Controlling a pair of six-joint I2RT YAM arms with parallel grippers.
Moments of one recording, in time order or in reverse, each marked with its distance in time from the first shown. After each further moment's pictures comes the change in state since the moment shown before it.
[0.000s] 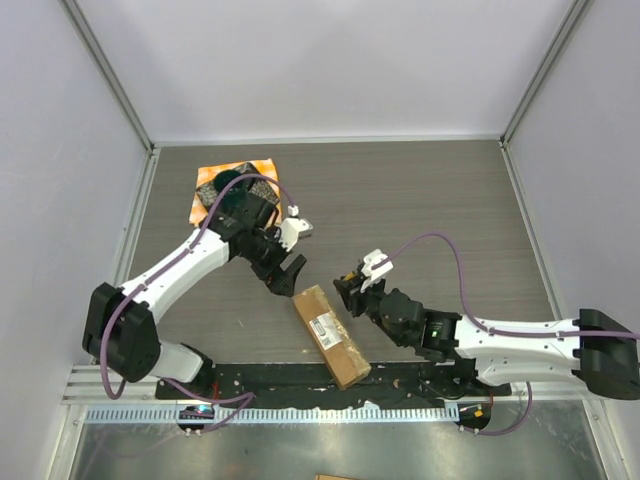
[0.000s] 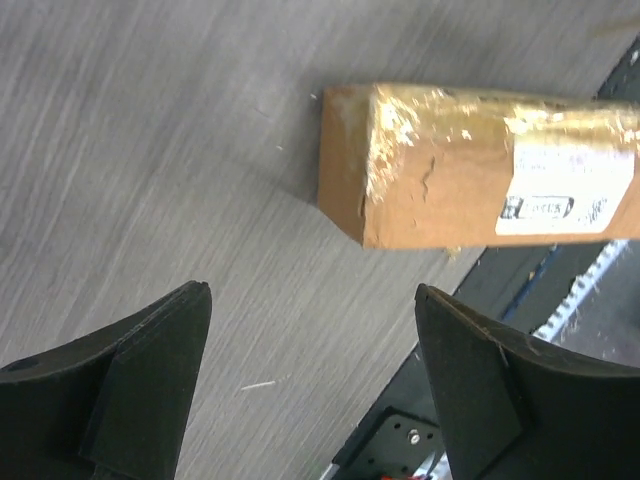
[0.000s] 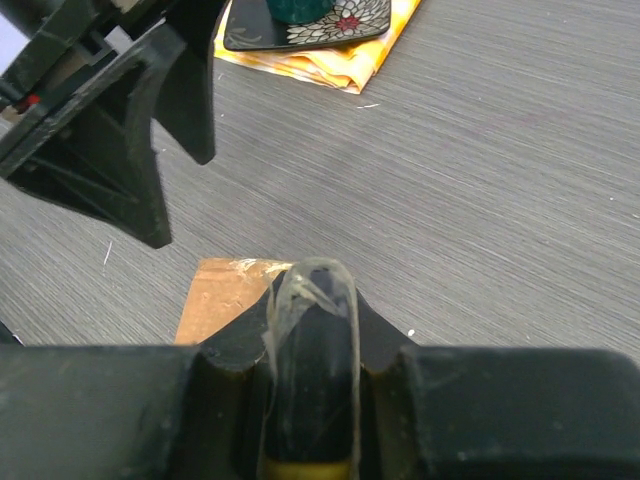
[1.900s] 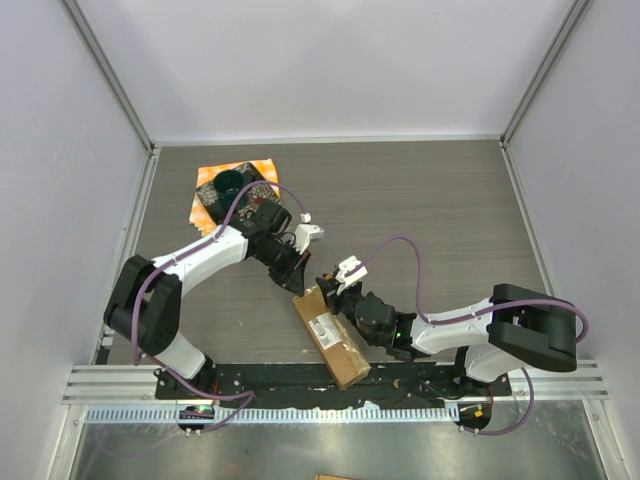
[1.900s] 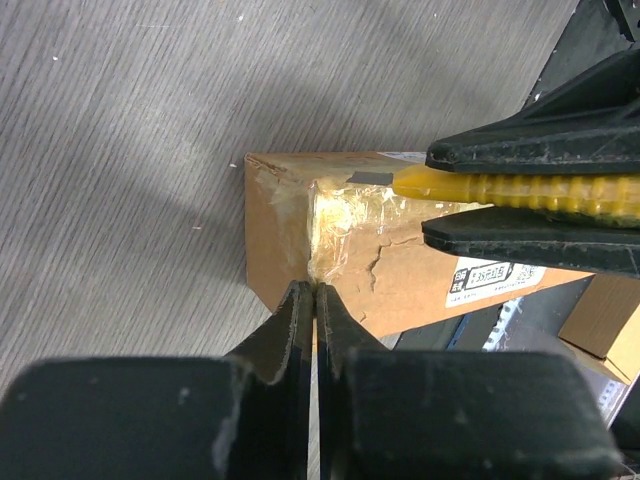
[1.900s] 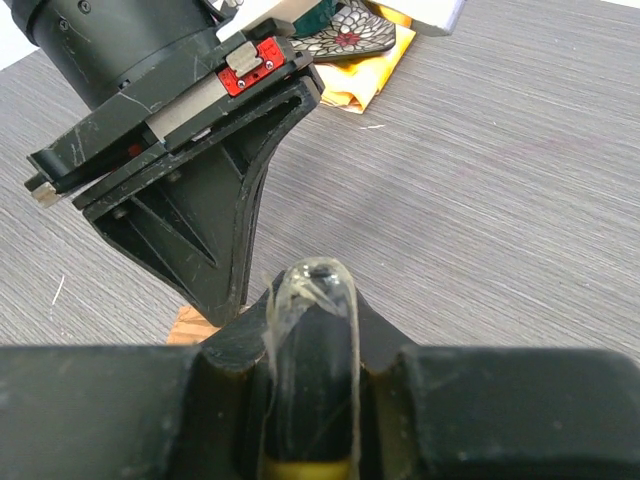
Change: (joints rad) left arm -0.021 0.172 -0.046 0.199 0.201 -0.106; right arm -0.002 0.456 -0.014 0.552 0.046 -0.119
